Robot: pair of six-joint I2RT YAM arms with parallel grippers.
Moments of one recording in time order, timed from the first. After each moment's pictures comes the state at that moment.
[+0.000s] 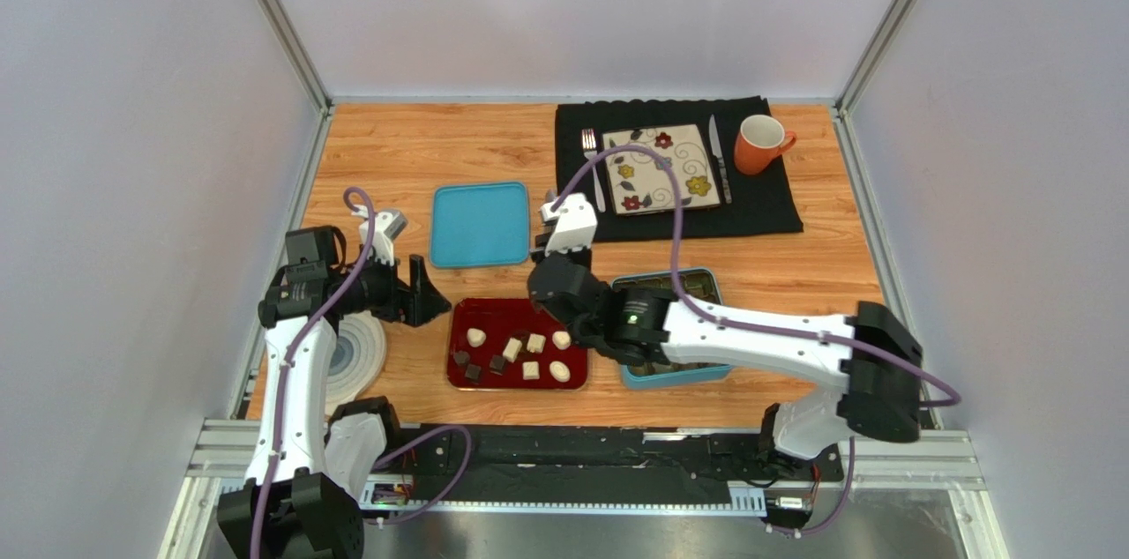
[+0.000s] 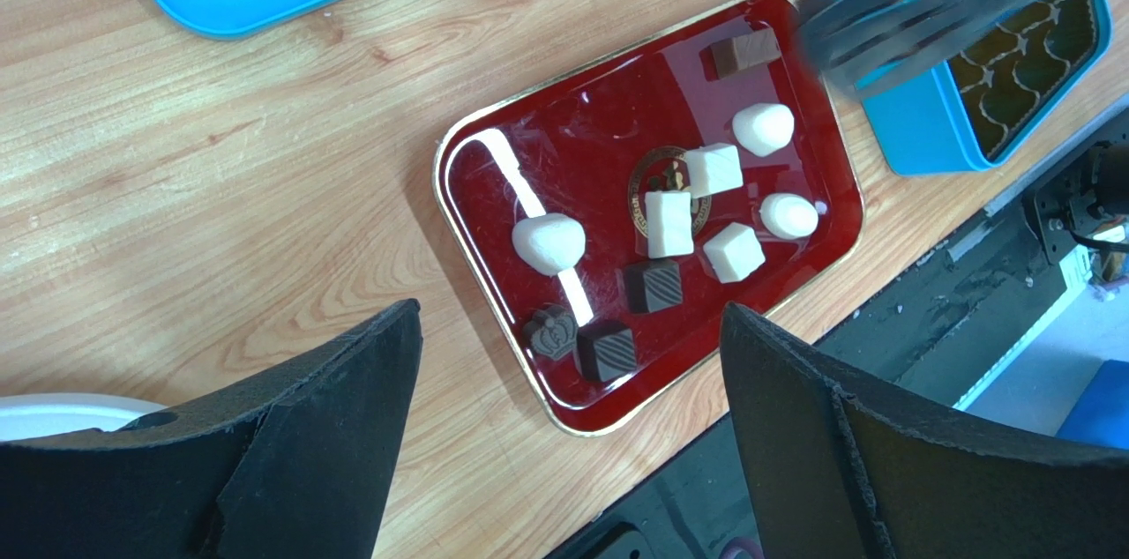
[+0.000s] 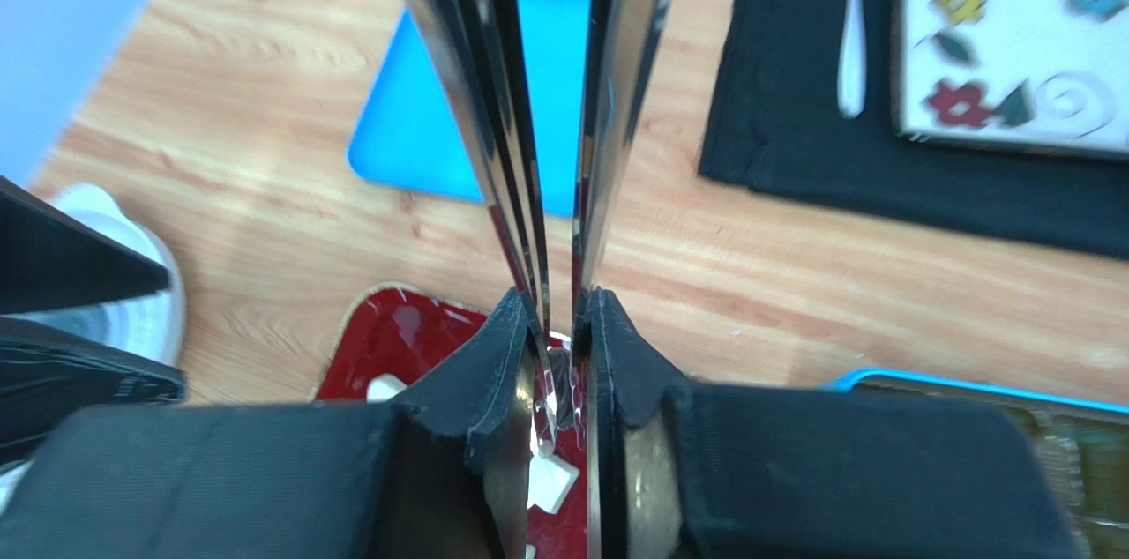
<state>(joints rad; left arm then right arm) 0.22 0.87 0.73 -0.86 0.77 0.26 1.24 1.51 1.15 -0.14 0.82 0.55</state>
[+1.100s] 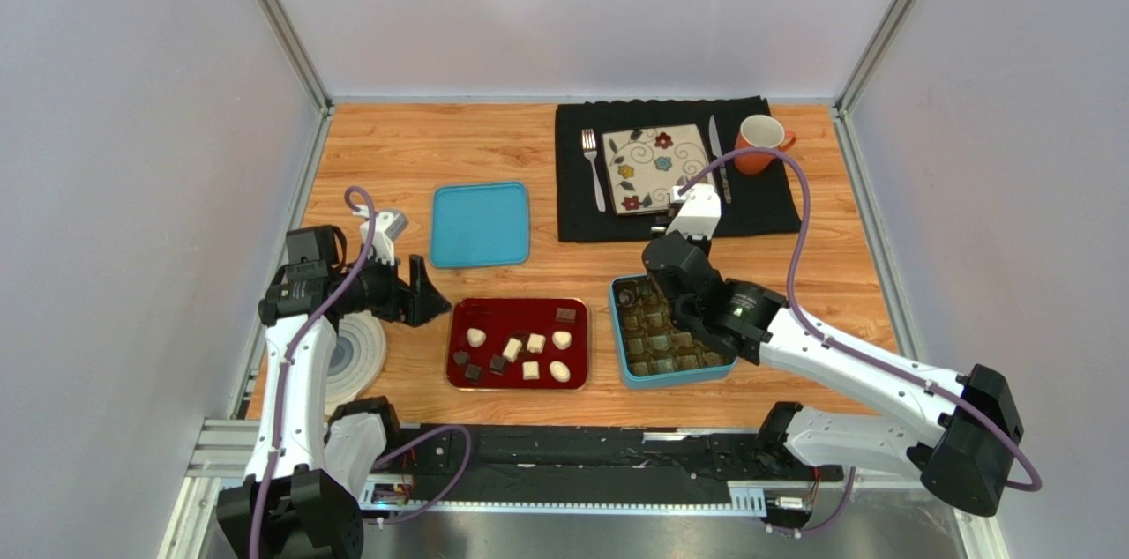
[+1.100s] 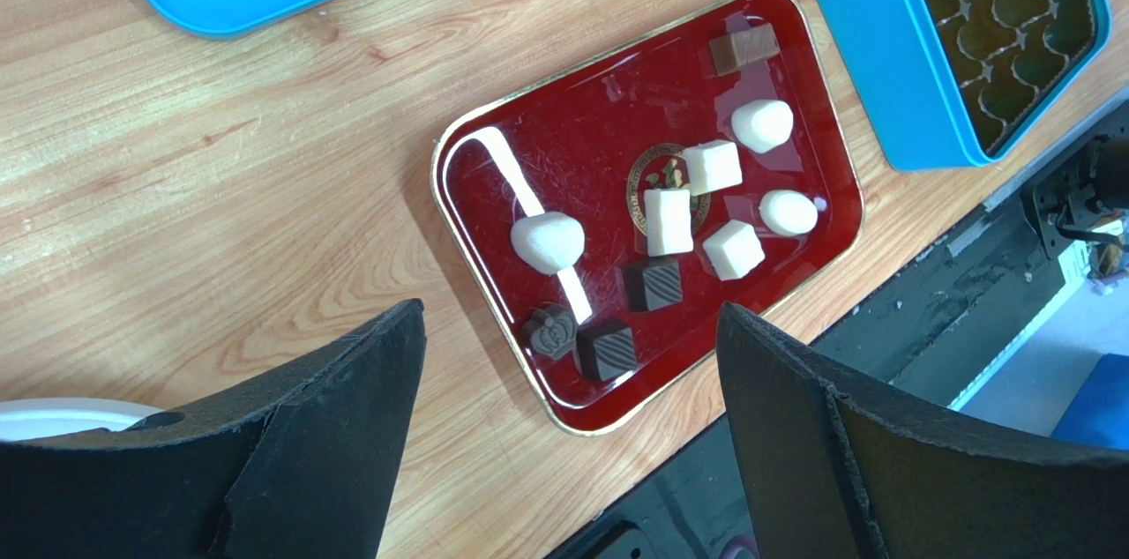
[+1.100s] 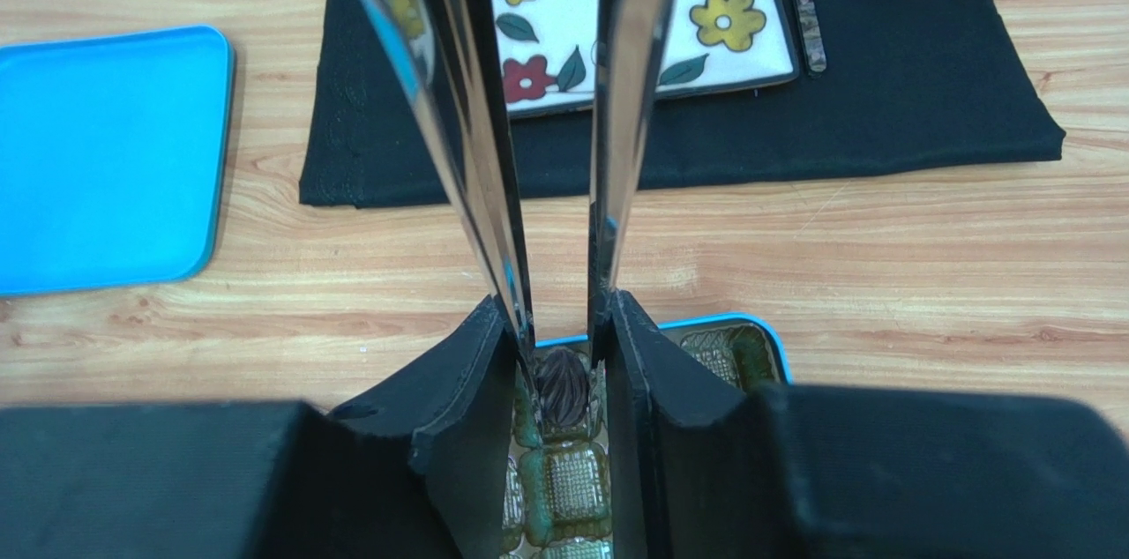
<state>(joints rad) 0.22 0.88 0.73 -0.86 0.78 0.27 0.94 1.08 0.83 -0.28 0.85 0.49</state>
